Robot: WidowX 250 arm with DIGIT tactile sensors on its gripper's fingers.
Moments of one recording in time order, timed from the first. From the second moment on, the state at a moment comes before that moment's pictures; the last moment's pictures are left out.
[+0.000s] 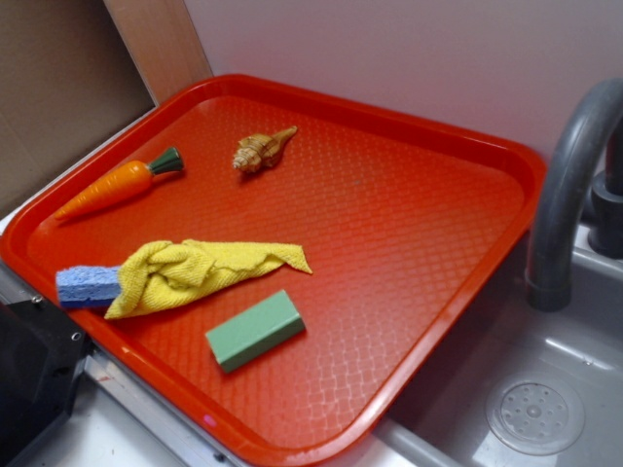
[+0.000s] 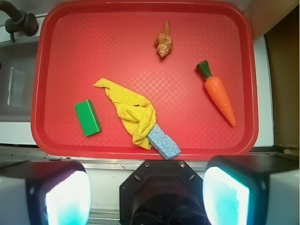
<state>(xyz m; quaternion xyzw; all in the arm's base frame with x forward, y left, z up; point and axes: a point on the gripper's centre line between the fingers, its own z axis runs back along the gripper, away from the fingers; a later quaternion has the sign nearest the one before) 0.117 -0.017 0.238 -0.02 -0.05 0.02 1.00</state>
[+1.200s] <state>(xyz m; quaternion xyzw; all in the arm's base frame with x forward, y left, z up) 0.123 -0.009 0.230 -0.02 -0.03 0.01 1.00</state>
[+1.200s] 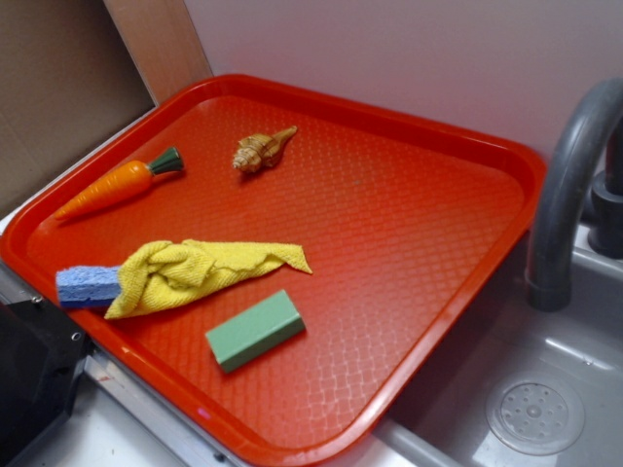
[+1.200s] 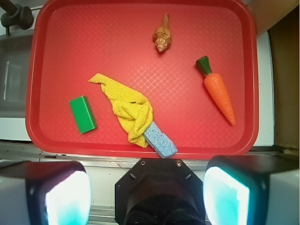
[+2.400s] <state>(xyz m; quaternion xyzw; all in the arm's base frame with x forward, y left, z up) 0.200 0.085 0.110 -0.02 0.03 -0.10 0.99</state>
